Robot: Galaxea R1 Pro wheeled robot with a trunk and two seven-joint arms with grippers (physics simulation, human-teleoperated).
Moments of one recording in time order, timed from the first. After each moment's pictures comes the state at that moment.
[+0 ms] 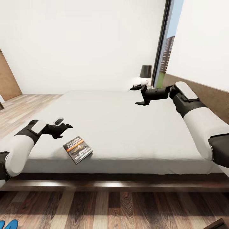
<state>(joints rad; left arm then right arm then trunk) -1.33 0.27 0.17 -0.24 0.56 0.83 -0.02 -1.54 -0.15 0.29 -0.55 -1.74 1.05 -0.35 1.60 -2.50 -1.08</state>
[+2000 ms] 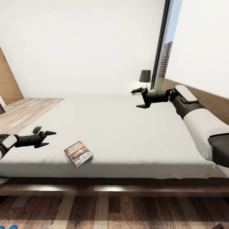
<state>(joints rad) -1.29 0.53 0.16 -0.05 0.32 0.82 -0.68 -1.54 -0.15 0.28 -0.48 -1.74 1.05 -0.34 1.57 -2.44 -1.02</state>
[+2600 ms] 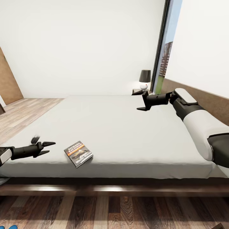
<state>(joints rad) -1.18 0.57 0.17 -0.02 0.09 0.65 -1.07 -1.54 -0.15 0.27 -0.42 -1.75 1.05 -0.34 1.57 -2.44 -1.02</state>
